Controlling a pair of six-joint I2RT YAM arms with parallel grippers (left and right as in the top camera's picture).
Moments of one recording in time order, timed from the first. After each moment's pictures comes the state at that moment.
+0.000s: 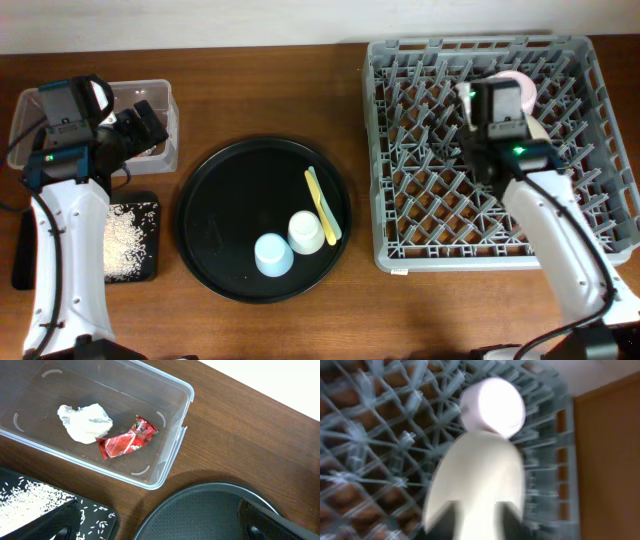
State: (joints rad) left arm 0.22 1.52 1.41 -0.74 0.02 -0.25; right arm 0.09 1.50 1.25 -0.62 0.43 -0.29
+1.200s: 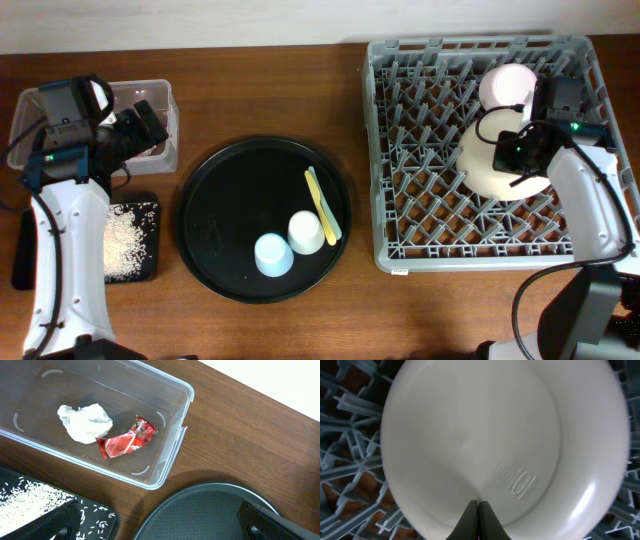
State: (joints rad) left arm 0.22 1.52 1.41 -0.74 0.02 -0.25; right arm -0.20 1.66 1.34 -0.86 0.09 0.05
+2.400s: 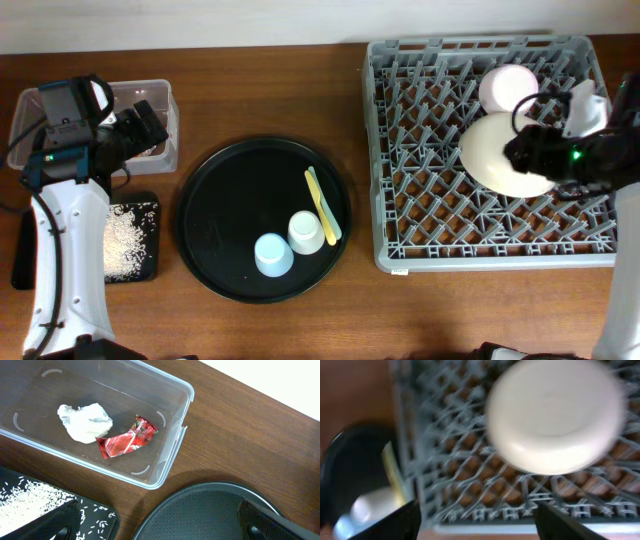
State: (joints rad) left arm 0.22 1.52 1.41 -0.74 0.02 -0.25; right arm -0.32 1.44 1.60 -1.30 -0.39 -0.05
